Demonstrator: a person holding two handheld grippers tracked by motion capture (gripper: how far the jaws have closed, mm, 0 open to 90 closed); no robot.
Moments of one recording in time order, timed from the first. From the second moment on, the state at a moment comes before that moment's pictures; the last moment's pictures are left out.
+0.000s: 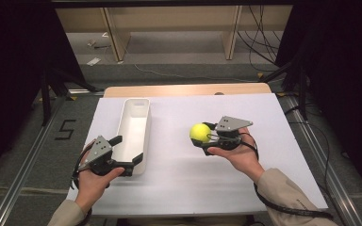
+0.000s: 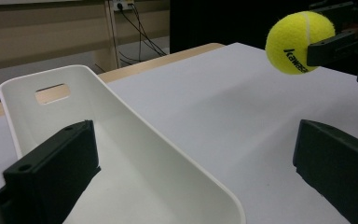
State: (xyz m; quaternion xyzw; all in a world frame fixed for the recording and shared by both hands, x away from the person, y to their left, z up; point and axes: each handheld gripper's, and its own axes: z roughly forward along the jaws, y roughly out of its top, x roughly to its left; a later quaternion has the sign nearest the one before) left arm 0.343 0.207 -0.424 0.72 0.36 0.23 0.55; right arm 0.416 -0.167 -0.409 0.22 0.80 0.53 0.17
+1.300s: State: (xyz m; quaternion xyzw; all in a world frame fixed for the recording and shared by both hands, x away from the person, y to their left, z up) left arm 0.343 0.208 -0.424 0.72 0.36 0.23 0.55; right arm 0.423 -0.155 -0.404 0.22 0.80 0.54 0.17
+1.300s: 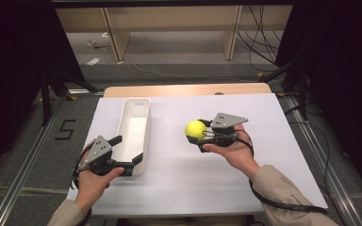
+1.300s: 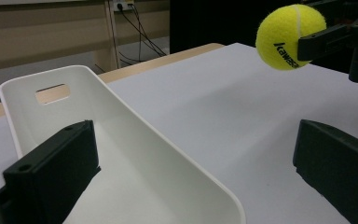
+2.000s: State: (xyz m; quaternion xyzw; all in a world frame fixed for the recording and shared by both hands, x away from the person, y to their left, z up) left arm 0.343 0.208 -0.424 0.72 0.36 0.23 0.55; right arm 0.426 -0.150 -0.403 0.22 0.80 0.54 0.16
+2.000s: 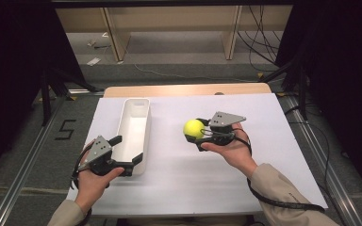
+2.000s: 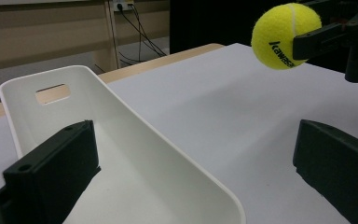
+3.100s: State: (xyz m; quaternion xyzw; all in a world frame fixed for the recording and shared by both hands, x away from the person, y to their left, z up) left arm 0.343 0.208 -0.424 0.72 0.35 0.23 0.55; right arm 0.432 -0.139 -0.401 0.21 0.79 0.54 0.16
